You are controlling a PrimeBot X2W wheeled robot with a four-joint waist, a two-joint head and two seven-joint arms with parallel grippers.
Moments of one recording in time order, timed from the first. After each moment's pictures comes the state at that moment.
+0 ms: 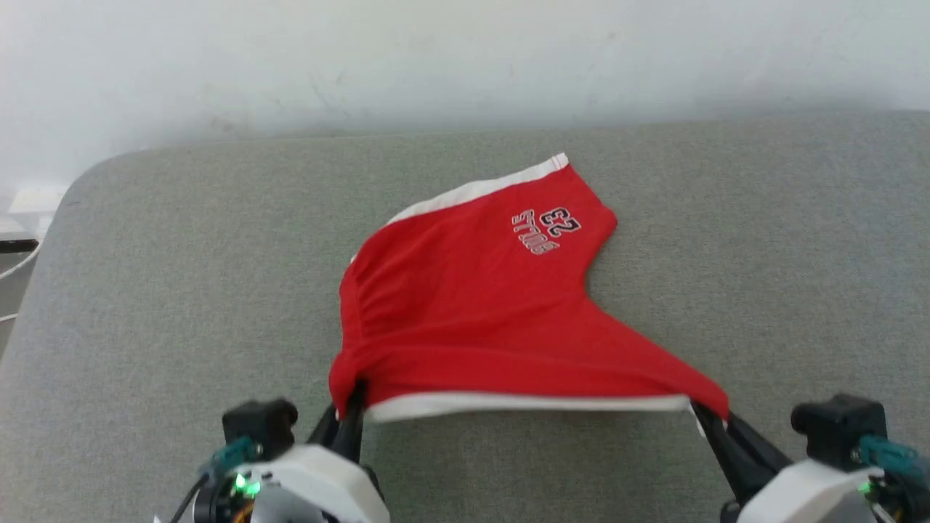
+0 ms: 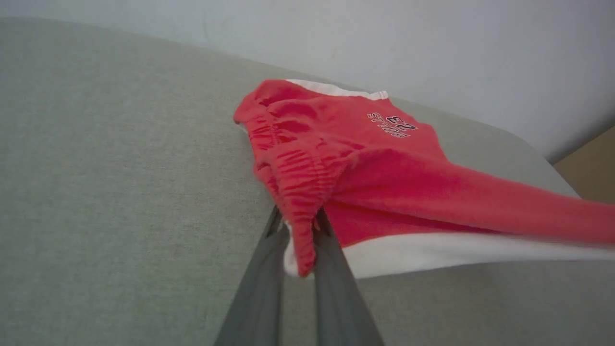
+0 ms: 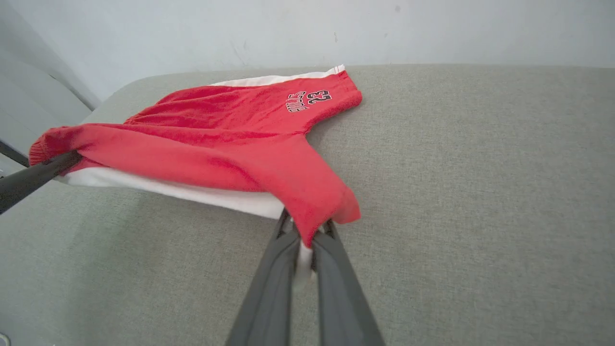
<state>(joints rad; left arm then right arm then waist) 0.00 0.22 -0.35 0.01 -0.55 0.21 0.03 0.21 -0.13 0.07 -0.33 0.31 0.13 0.37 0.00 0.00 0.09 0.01</state>
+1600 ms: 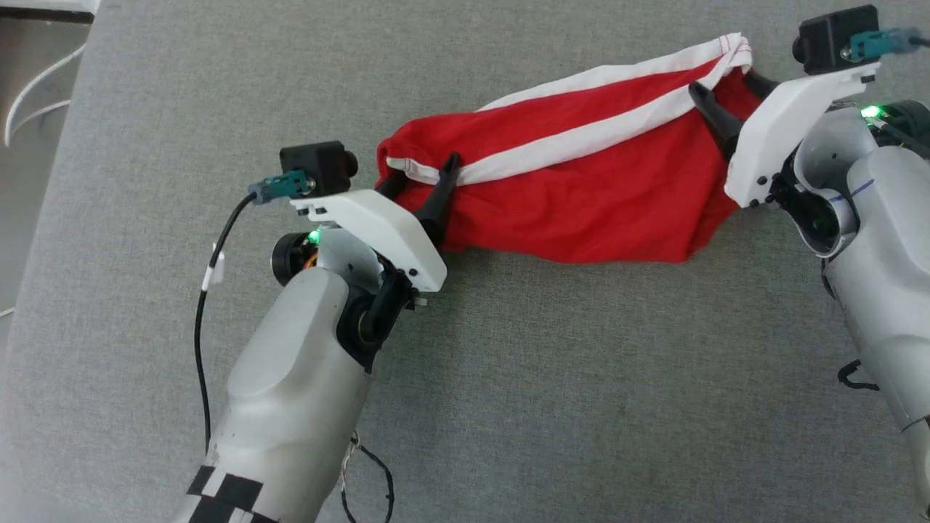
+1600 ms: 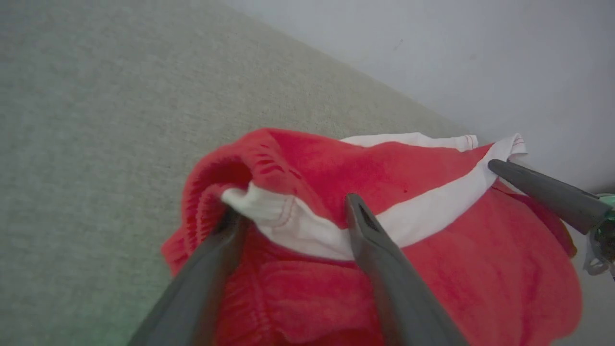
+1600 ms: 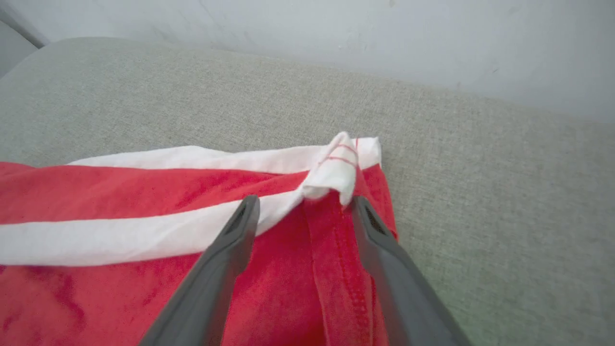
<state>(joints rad) -0.71 0.05 -0.37 0.60 -0.74 0.00 0.06 -0.94 -0.29 0.37 0.78 0.54 0.13 0.21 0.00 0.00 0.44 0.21</state>
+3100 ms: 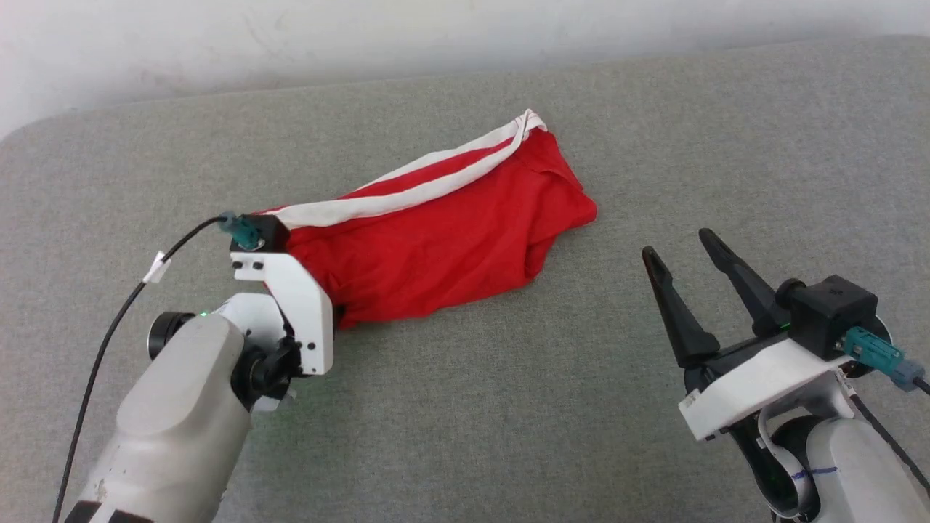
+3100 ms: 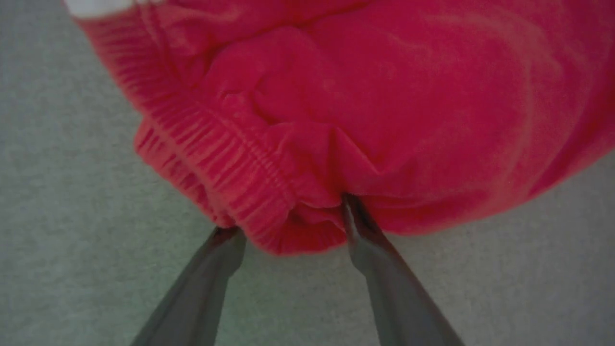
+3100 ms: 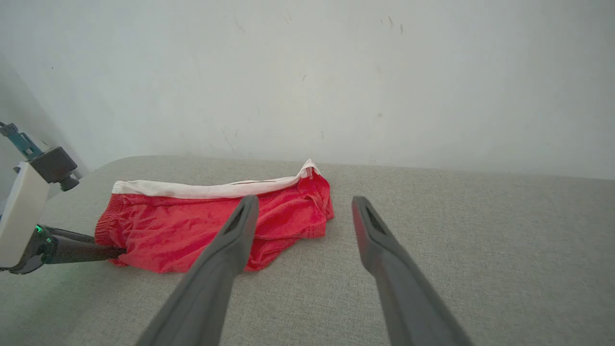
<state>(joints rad) -0.62 0.35 -0.53 0.60 -0.71 0.06 0.59 -0.16 -0.15 0.17 -0.07 0.29 0.13 0.03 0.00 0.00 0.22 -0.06</state>
